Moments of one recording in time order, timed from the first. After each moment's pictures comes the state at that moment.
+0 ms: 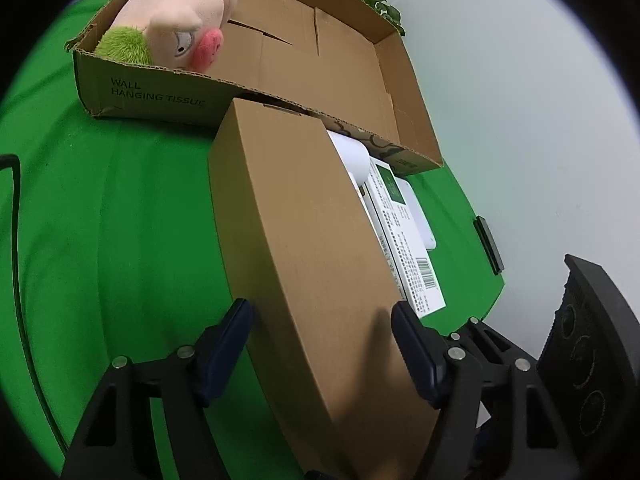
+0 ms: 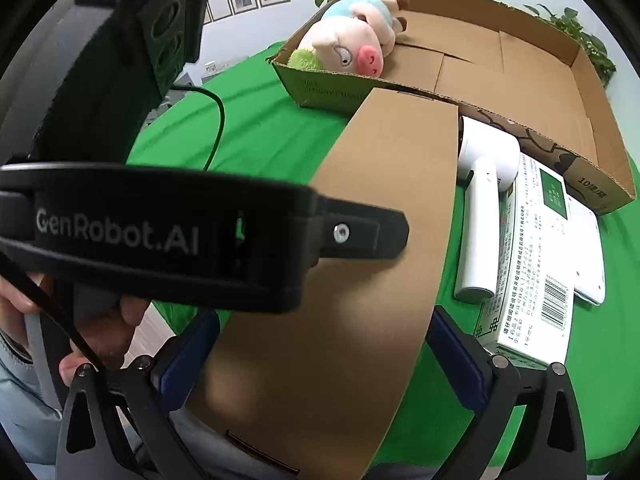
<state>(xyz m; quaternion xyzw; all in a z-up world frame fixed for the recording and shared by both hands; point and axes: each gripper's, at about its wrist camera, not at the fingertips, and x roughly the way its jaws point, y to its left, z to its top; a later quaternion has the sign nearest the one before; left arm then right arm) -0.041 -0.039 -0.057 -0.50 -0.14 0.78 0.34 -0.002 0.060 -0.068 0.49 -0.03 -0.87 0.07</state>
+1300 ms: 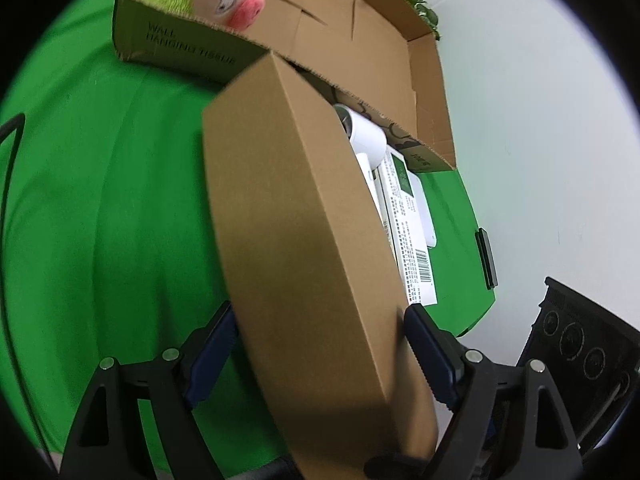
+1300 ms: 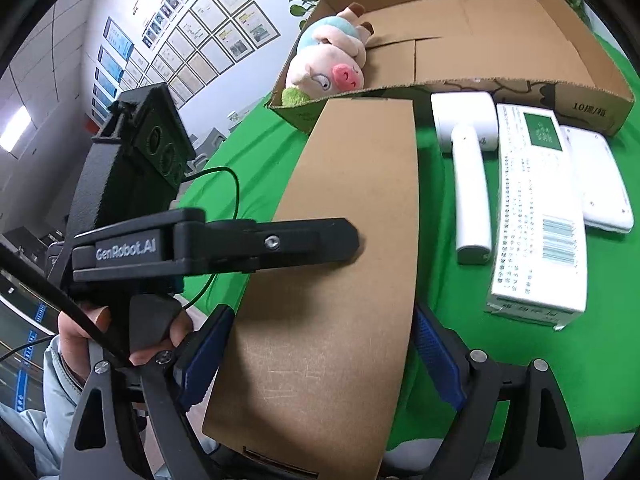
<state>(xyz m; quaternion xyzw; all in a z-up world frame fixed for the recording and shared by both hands) -0.034 -0.043 -0.064 -0.55 -0.21 0.75 0.30 0.023 0.112 -0.060 0.45 -0.21 -0.86 0.13</state>
